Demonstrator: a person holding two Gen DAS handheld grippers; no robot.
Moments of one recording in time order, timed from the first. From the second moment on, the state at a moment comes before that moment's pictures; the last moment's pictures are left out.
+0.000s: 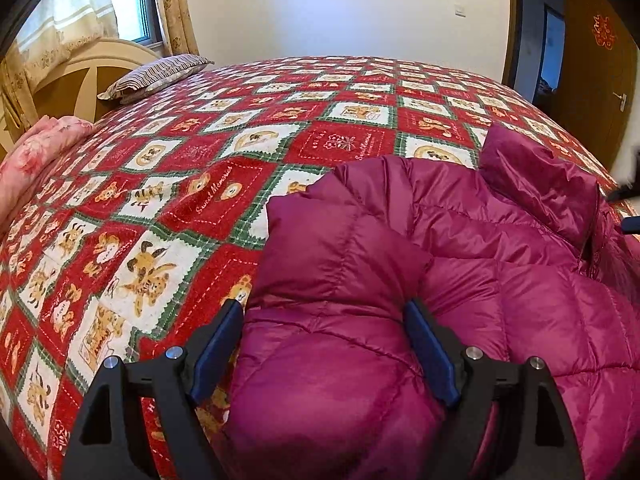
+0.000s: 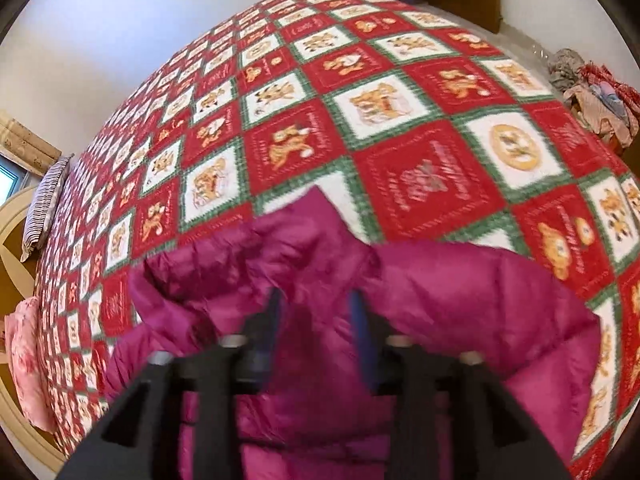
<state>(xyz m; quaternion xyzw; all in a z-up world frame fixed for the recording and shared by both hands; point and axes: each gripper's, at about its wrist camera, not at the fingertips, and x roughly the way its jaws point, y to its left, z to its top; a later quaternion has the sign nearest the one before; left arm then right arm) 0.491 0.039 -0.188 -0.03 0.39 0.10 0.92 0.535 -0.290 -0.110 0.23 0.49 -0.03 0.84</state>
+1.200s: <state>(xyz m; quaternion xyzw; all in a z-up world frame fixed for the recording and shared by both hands) 0.487 0.051 -0.182 -0.06 0.40 0.05 0.91 0.445 -0.282 -0.159 0.09 0.37 -0.08 0.92</state>
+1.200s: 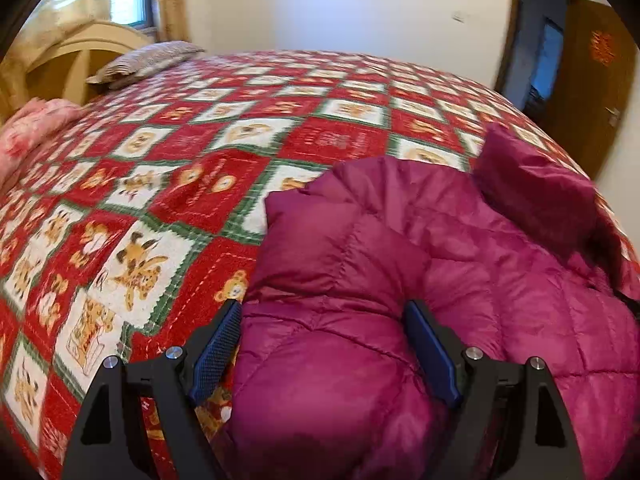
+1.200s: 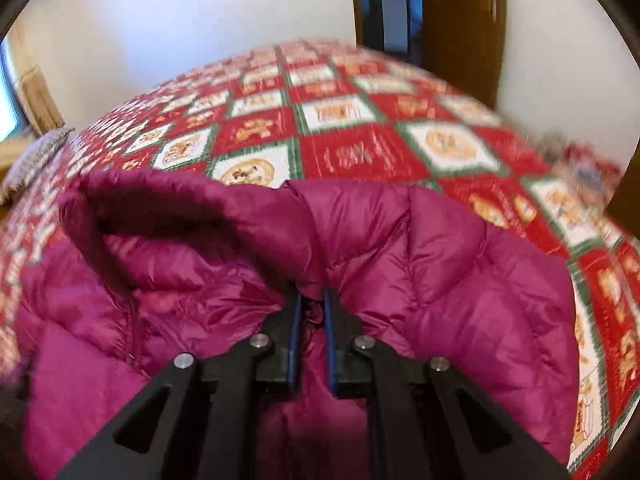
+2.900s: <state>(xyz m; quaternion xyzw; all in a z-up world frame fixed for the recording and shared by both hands) 0.525 -0.002 -0.193 -0.11 0.39 0.03 0.91 0.494 -0.295 -0.106 0.18 0.36 -0.05 0.91</state>
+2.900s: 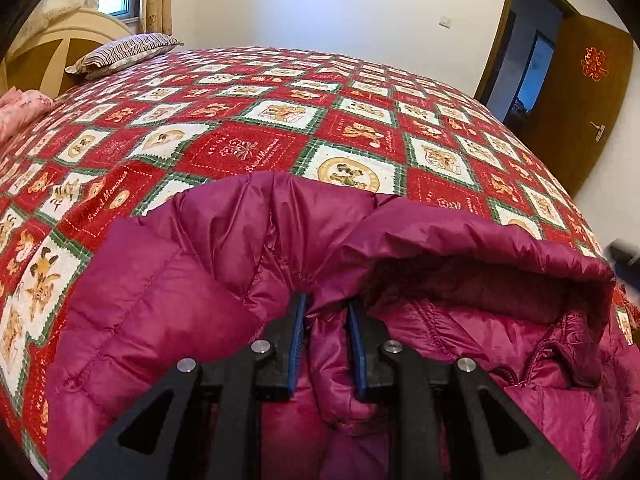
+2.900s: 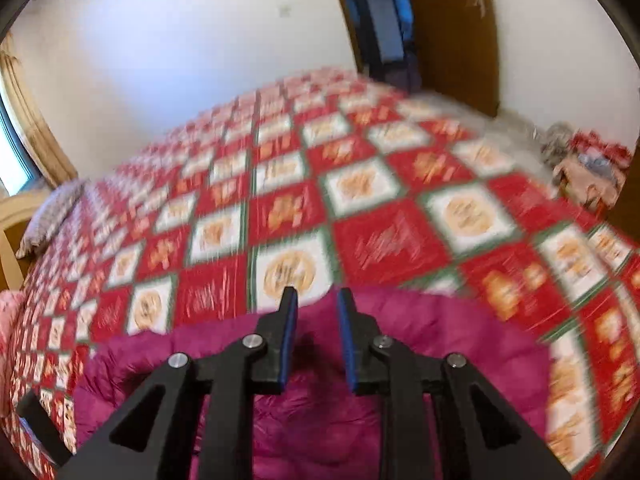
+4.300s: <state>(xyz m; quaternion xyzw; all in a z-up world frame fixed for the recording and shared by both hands) 0.580 -0.061 -0.190 0.02 0.40 -0.03 0.92 0.473 -0.262 -0.118 0.12 0.34 0.01 0.93</state>
